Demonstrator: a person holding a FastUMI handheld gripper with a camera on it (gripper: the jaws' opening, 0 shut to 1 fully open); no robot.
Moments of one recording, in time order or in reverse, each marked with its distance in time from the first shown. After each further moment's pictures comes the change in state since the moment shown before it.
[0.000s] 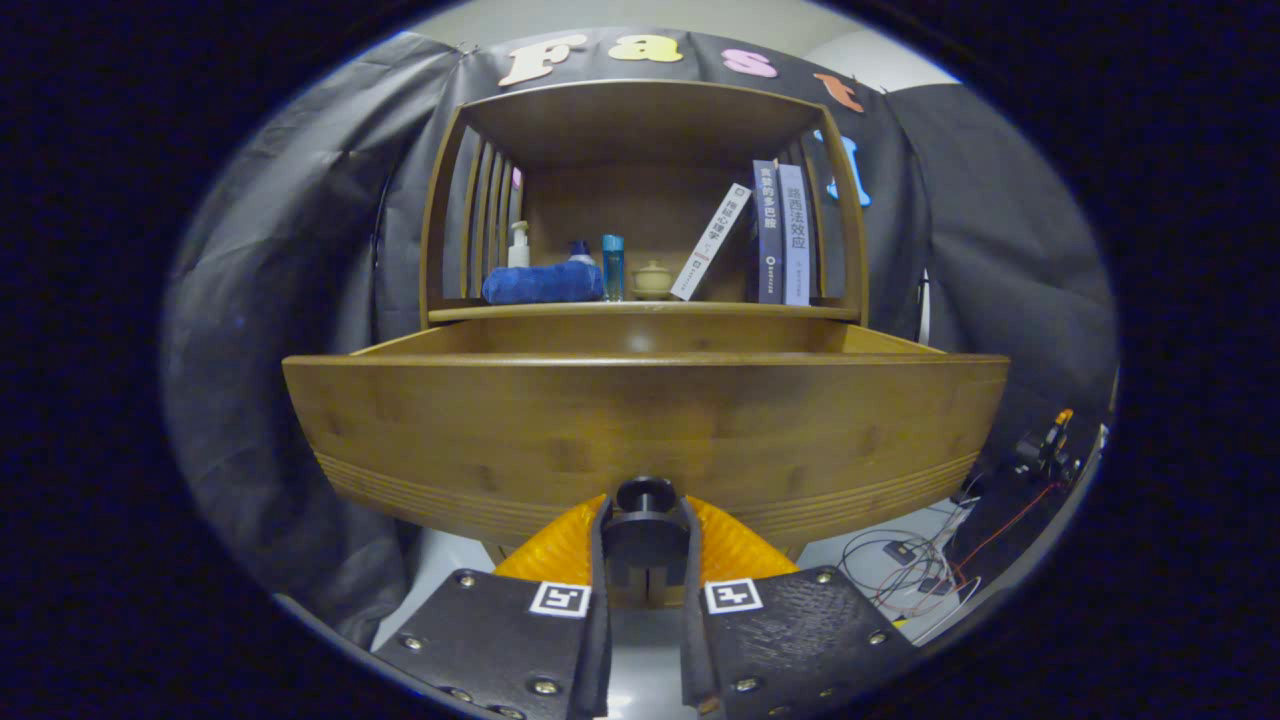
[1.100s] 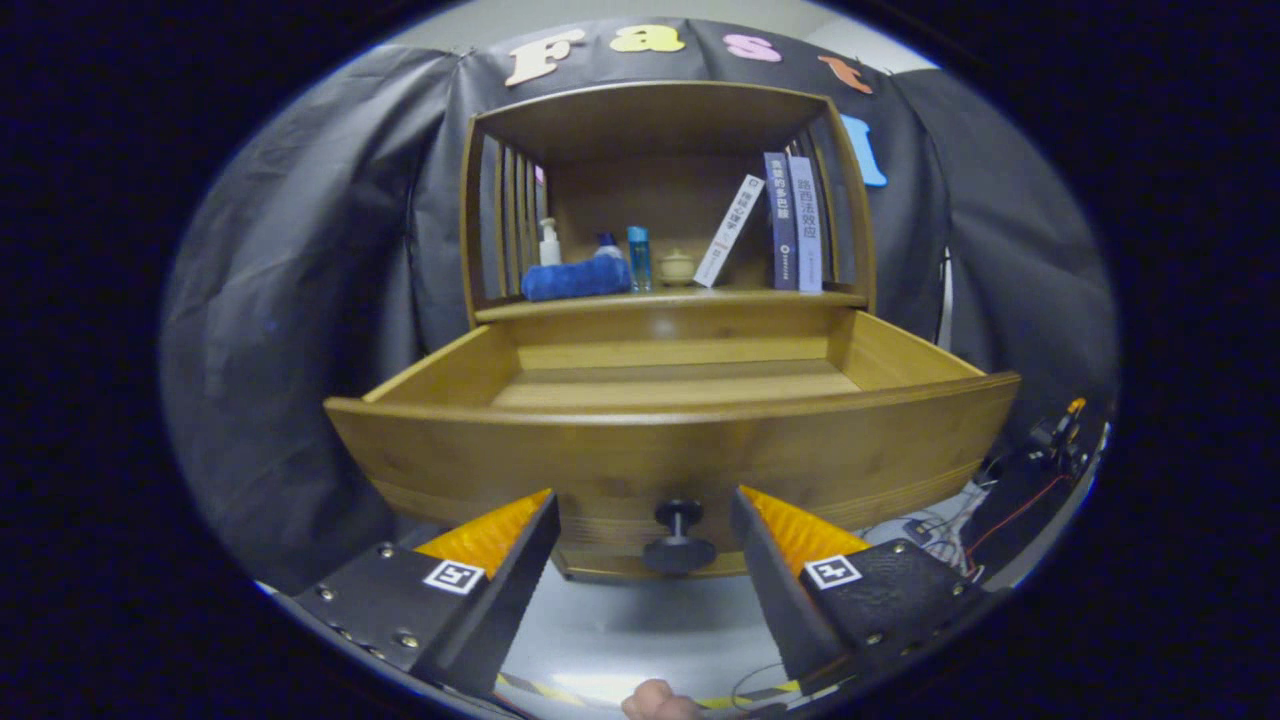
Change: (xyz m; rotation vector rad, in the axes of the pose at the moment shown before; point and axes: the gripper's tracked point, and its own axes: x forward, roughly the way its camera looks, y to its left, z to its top) arm -0.059 0.013 0.030 0.032 0.052 0.142
